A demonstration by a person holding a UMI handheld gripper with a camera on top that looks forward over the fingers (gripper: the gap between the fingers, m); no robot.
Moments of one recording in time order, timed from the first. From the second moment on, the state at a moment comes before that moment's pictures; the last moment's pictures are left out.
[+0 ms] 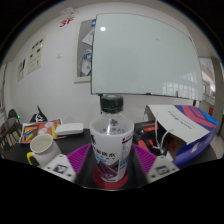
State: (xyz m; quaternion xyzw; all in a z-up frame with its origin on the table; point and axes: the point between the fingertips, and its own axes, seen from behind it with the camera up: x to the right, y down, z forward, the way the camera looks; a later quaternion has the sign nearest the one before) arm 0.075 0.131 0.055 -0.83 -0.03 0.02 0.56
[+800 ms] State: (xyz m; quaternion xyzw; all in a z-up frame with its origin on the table) arm 0.041 -0.232 0.145 -0.85 -0.02 -0.07 0.53
